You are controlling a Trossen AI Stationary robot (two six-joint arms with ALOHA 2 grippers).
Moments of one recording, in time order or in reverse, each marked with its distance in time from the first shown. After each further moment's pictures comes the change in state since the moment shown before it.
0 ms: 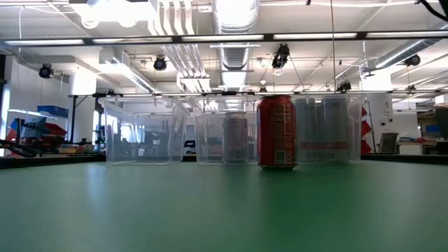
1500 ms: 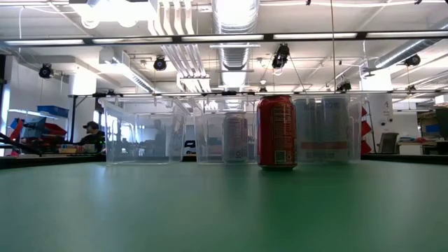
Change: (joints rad) left arm -0.624 0.417 -0.100 -0.153 0.059 -0.556; right arm 0.375 0.002 -0.344 0.138 0.287 0.317
